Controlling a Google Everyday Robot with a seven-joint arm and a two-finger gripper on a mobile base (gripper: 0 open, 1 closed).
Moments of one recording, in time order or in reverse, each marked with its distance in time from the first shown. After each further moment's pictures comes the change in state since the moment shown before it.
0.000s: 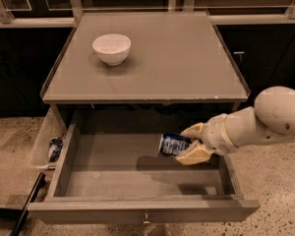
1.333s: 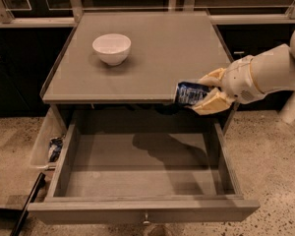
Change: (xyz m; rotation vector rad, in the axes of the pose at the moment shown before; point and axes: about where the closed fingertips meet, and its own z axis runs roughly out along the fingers) arm -0.081 -0.075 -0.108 0.192 0.013 -0.143
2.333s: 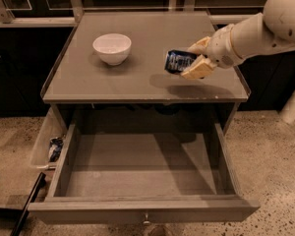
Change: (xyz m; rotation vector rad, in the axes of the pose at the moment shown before) arm -0.038 -0.097 0.029 0.079 -0.037 -0.062
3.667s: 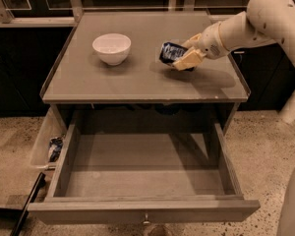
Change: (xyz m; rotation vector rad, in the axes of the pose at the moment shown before) arm 0.006 -0.055 0.058 -0.066 -0.074 0.161
